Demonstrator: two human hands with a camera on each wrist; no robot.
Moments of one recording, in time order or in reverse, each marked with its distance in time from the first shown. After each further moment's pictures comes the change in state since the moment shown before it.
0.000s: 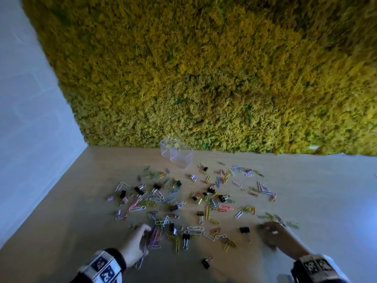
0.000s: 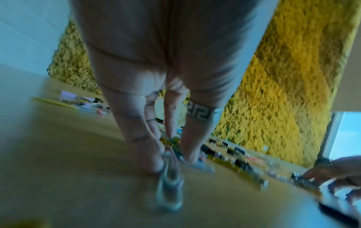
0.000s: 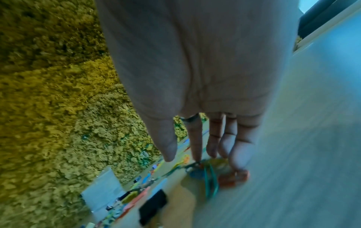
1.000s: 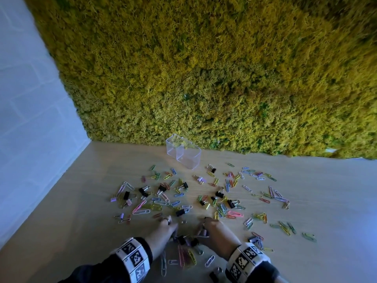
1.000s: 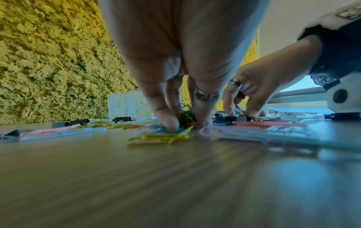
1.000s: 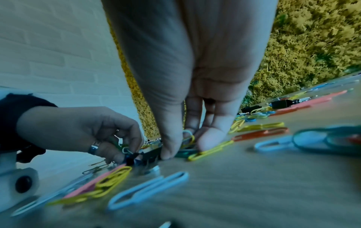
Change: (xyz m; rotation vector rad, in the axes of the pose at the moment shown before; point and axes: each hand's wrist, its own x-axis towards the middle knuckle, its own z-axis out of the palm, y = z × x) left_hand 0.027 0.051 0.004 0.206 0.115 0.325; right_hand -0.007 -0.123 0.139 -0.510 -0.297 -0.623
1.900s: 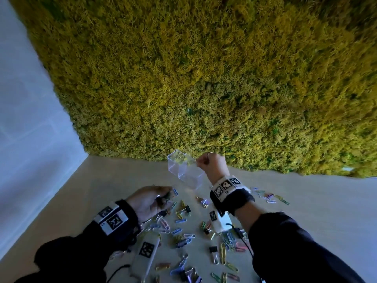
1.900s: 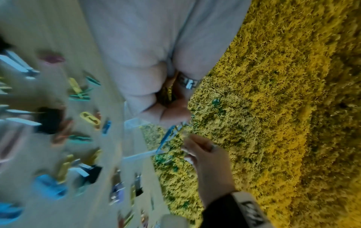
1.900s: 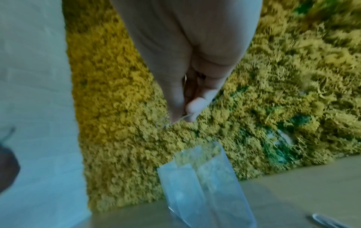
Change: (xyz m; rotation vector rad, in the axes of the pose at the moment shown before) left_hand 0.093 -0.013 -0.116 -1.492 -0.007 -0.343; right_hand 0.164 -0.029 -0.151 0.240 0.499 0.063
